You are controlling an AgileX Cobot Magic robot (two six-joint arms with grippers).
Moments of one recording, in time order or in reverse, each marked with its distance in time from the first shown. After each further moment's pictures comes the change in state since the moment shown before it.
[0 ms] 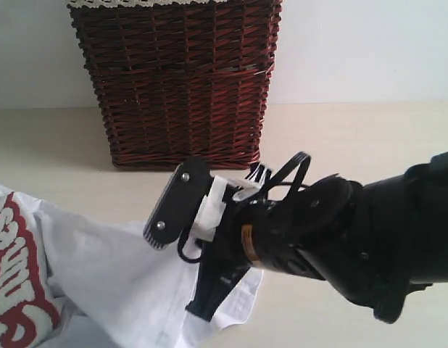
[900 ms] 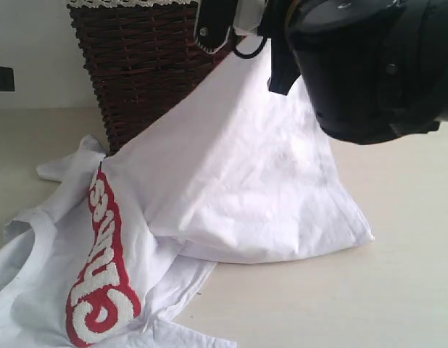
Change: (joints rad) left arm -0.117 0.006 0.000 -0.002 0.000 0.063; right arm -0.095 -0.090 -0.342 -0.029 0.713 -0.658
